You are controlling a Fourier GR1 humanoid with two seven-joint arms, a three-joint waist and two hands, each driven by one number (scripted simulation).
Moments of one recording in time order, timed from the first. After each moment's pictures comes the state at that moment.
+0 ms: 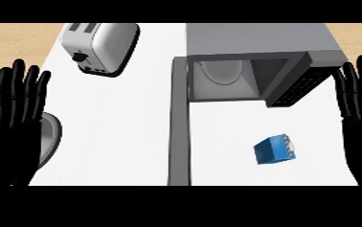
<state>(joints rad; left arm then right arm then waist) 0.02 0.07 0.02 -2.10 -0.01 0.01 -0.02 0.00 -0.15 -0.03 -2.10 -0.01 0.00 0.01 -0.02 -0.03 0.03</state>
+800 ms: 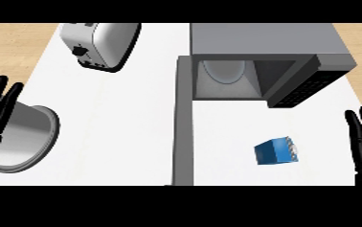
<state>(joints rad) 0.07 0.20 0.24 -2.13 0.48 -0.22 0.16 0.26 -0.02 0.18 -2.41 0.19 -0.15 0.17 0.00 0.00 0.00</state>
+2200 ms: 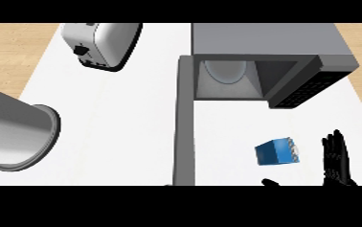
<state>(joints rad) 0.41 0.21 0.62 -2.30 0.92 -0.51 0.25 0.43 -0.01 0.01 -1.82 0.13 -0.28 -0.29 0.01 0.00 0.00</state>
